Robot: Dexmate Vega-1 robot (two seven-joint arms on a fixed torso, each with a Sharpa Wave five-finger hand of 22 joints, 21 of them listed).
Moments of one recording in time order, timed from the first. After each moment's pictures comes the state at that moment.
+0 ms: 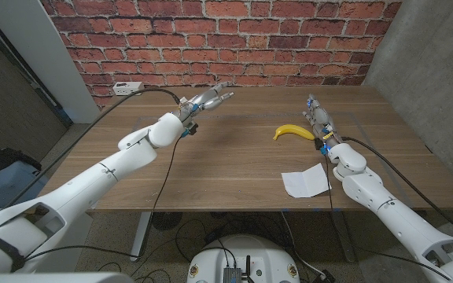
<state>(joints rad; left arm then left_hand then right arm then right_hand) 0.66 0.72 0.62 -1.67 0.21 -0.07 0.06 0.10 0.10 0.48 0.13 0.25 -0.09 -0.08 0.19 0.17 -0.16 -0.03 0.21 0.17 -0.17 -0.01 0.19 0.17 -0.10 0.09 0.30 0.18 -0.88 -0.53 -0.36 -1.34 0.61 0.31 -0.04 0.27 0.13 0.13 0.01 0.20 -0.04 0.02 0.19 0.18 -0.07 0.02 0.22 0.19 -0.16 -0.02 0.18 0.18 0.05 -0.04 0.19 0.17</state>
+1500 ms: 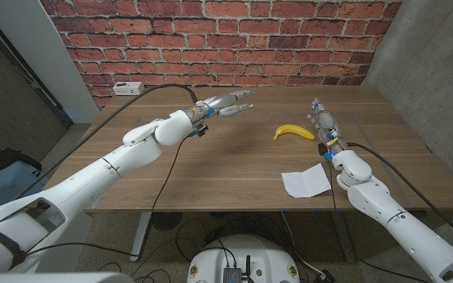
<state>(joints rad) 0.62 0.73 0.67 -1.73 0.36 -0.18 -0.08 0.13 0.12 0.50 0.10 0.21 -0.01 -0.05 0.19 0.17 -0.04 -0.03 0.21 0.18 -0.07 -0.01 0.19 0.17 0.00 0.00 0.30 0.18 -1.00 -0.57 -0.32 -1.49 0.59 0.31 -0.13 0.27 0.13 0.14 0.00 0.20 -0.02 0.00 0.19 0.18 -0.06 0.02 0.22 0.19 -0.16 0.00 0.18 0.18 0.06 -0.02 0.19 0.17</state>
